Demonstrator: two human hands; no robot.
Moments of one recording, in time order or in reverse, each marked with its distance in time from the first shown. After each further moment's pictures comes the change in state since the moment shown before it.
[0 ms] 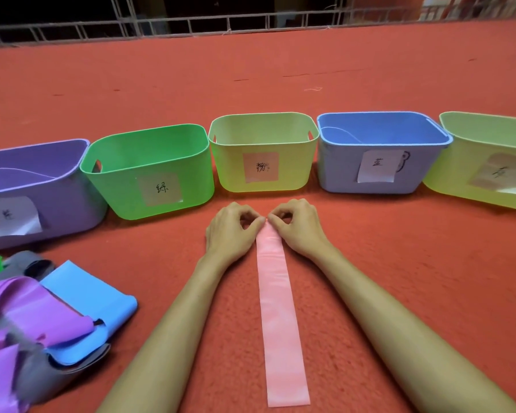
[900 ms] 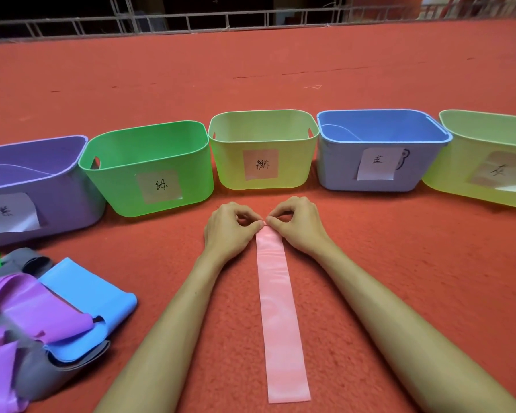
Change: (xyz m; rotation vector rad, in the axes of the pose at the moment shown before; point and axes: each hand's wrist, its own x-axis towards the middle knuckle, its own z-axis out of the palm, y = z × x) left_hand -0.001 -0.005 -0.001 -0.143 -0.044 -0.053; right_hand -0.006 -0.005 -0.007 0.069 -0.017 0.017
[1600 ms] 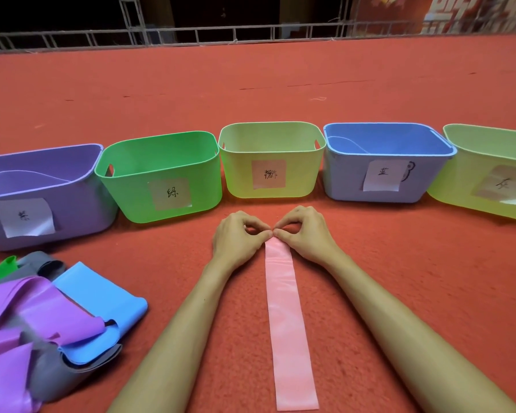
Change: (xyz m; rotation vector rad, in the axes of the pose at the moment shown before) left_hand -0.003 0.003 -0.003 -0.048 -0.010 0.001; right_hand -0.004 -0.002 -0.010 -0.037 -0.041 -0.085
